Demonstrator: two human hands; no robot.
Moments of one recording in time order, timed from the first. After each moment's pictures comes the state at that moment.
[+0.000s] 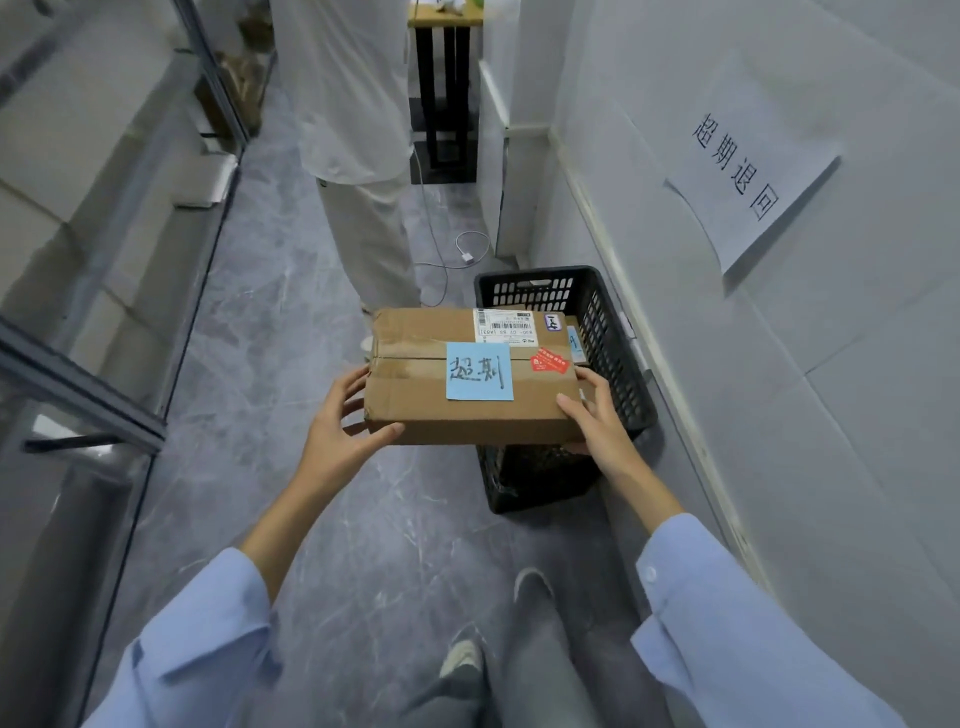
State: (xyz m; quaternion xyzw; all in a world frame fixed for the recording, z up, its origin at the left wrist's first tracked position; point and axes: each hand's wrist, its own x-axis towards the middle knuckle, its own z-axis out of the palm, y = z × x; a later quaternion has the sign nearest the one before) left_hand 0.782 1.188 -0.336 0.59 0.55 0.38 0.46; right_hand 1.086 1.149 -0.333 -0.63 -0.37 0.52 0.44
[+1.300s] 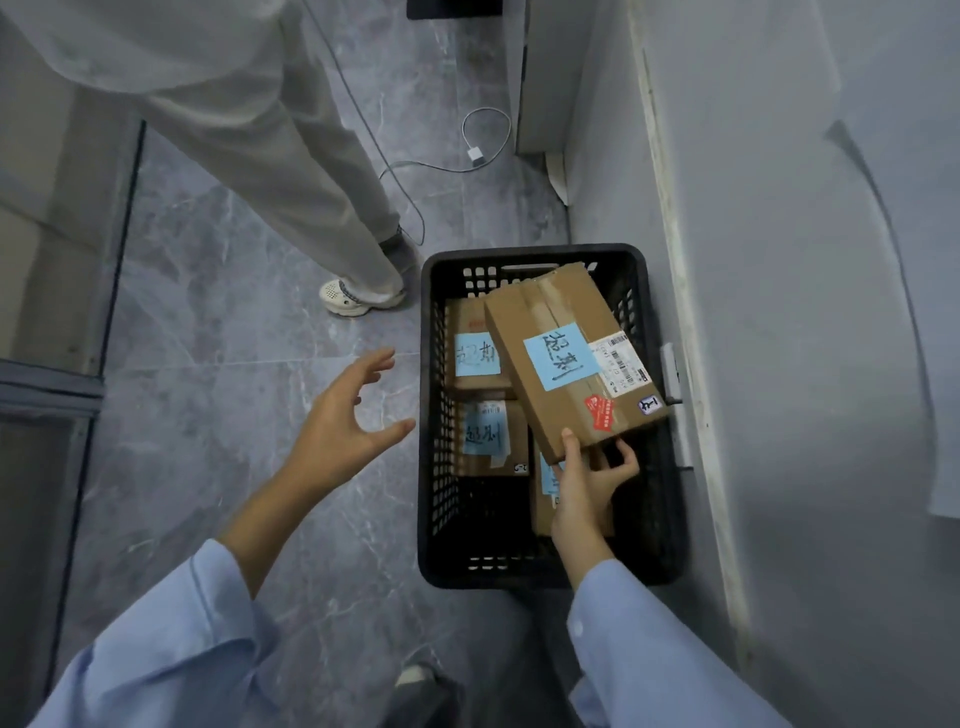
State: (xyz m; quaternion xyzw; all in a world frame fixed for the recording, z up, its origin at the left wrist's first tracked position) left_hand 0.979 1.485 -0.493 0.64 0.63 0.18 0.40; right_hand 1.217 1.412 -0.596 -0.76 0.04 0.42 0.49
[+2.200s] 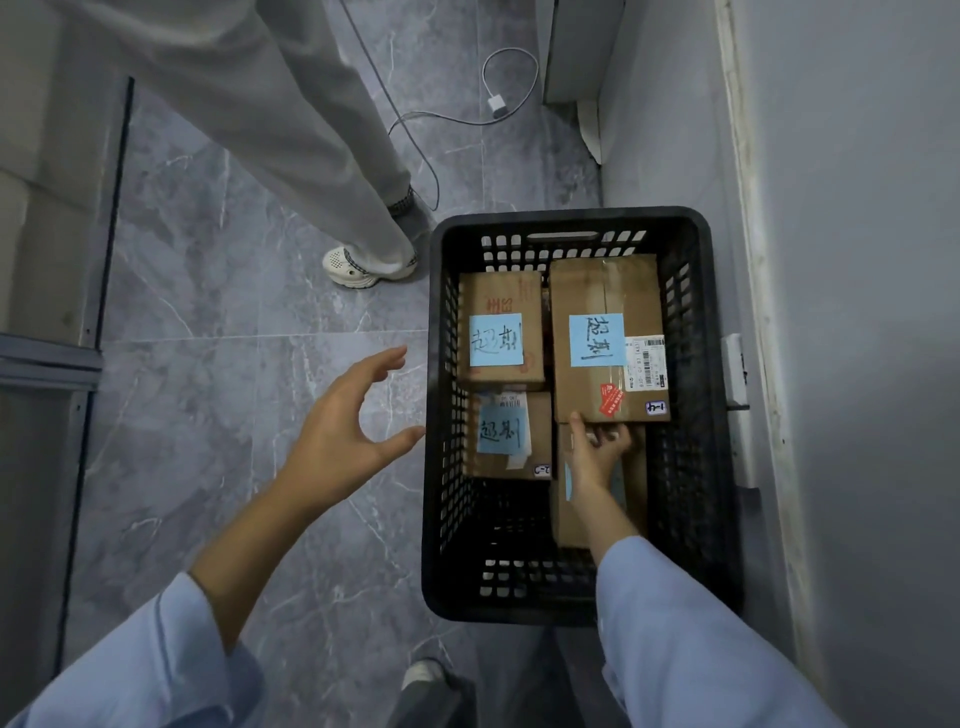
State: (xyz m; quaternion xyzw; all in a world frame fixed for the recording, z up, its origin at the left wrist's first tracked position) left_hand 0.973 1.497 -0.546 0.65 0.63 0.15 0.40; right_hand 1.227 1.458 -0.729 -0.77 0.02 0.48 0.42
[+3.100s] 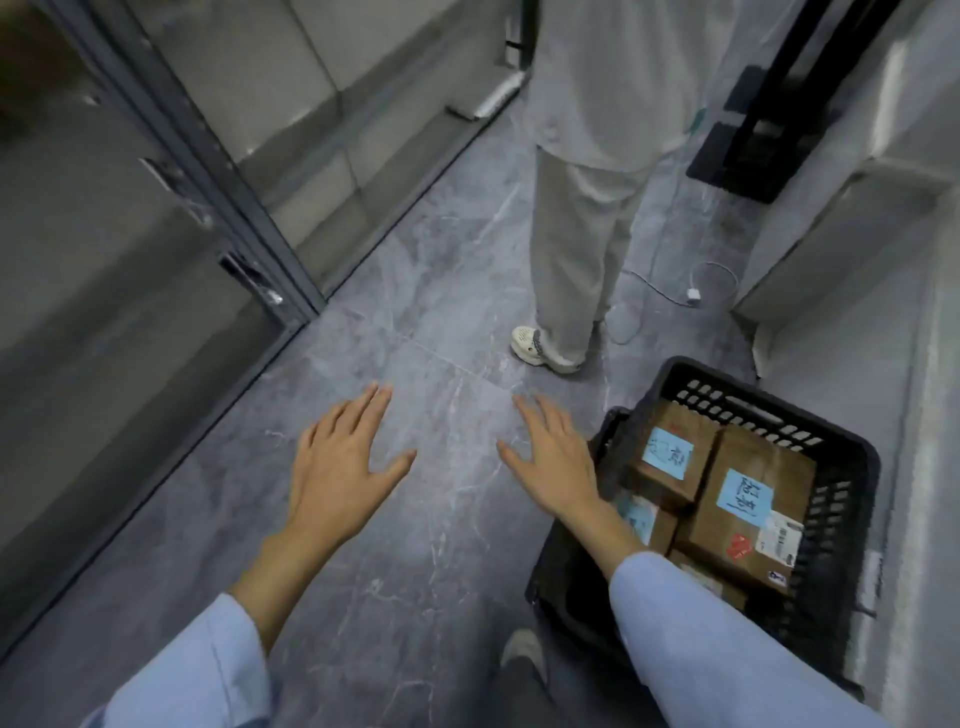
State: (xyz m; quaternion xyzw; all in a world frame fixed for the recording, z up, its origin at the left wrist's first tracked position) left_hand 0.794 1.301 -0.423 0.51 0.85 0.06 0.11; right_hand 0.995 1.445 -0.495 -0.47 -0.83 0.31 0.02
